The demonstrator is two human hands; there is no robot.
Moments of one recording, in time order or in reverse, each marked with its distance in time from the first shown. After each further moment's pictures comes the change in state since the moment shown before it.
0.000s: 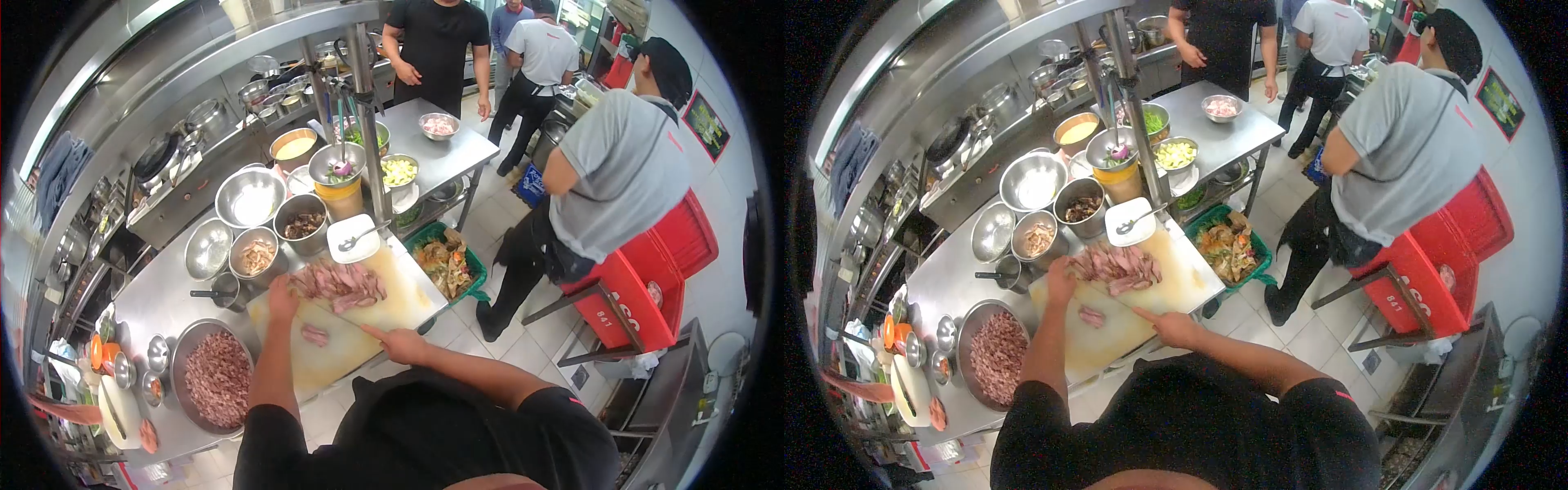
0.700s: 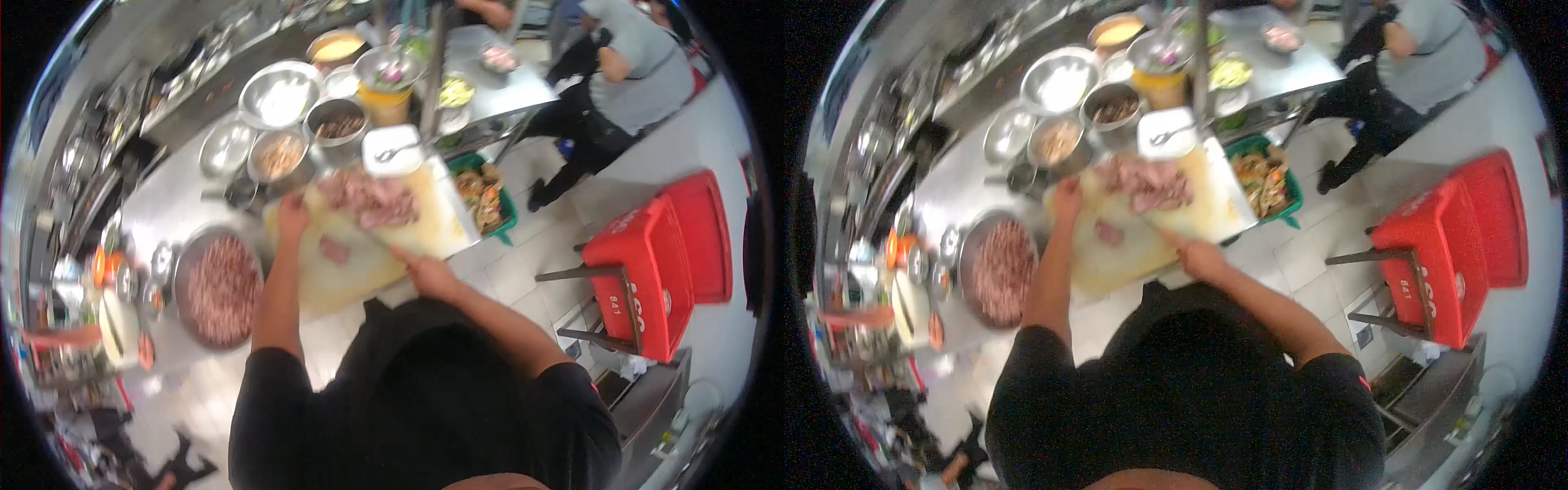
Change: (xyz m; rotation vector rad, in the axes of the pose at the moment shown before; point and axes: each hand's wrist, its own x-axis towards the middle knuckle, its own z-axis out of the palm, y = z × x) left_hand -0.024 -0.010 -0.009 -0.390 0.193 -0.325; right_hand 0.011 0.020 0.019 0.026 -0.009 0.087
